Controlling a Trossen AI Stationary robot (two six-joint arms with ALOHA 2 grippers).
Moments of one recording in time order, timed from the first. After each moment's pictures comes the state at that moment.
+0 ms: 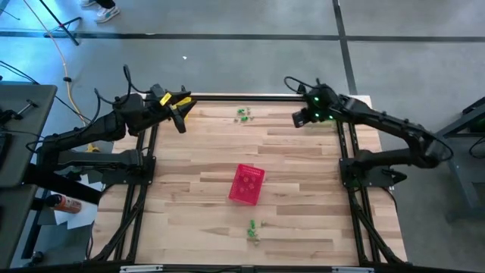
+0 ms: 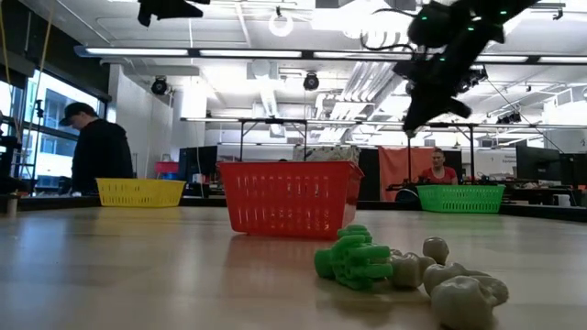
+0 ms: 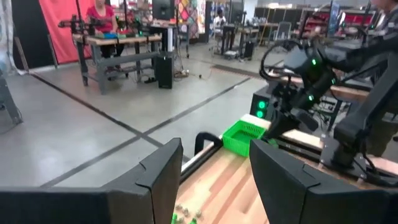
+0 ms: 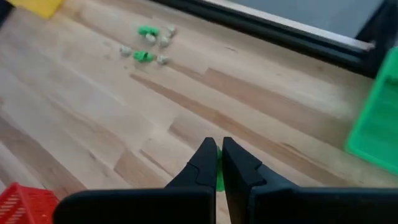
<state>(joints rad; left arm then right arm) 0.30 0.75 0.86 -0.17 -0.33 -0.07 -0.65 1.14 0.87 -0.59 0.00 0.45</state>
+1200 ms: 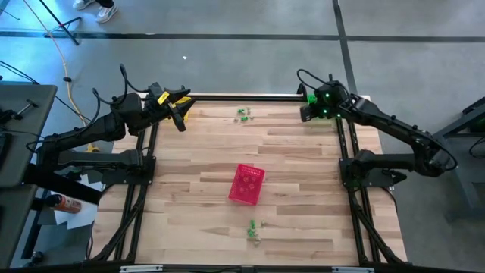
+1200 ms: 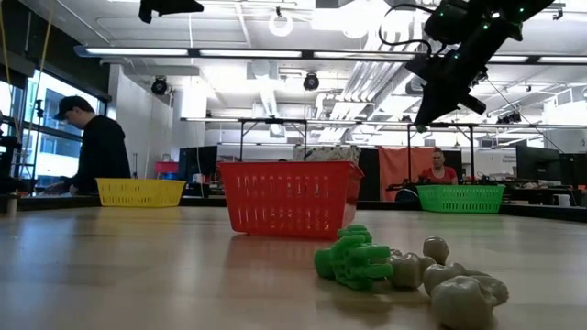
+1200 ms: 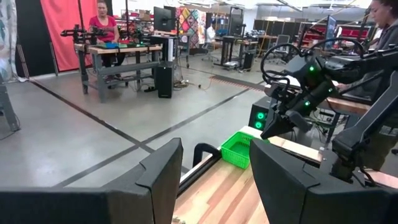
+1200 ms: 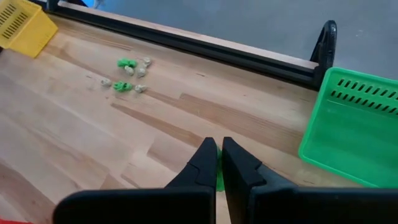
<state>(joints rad) 0.30 0.75 0.86 -0.13 -0.33 -0.08 -0.75 1.05 0.84 -0.58 0.03 0.43</state>
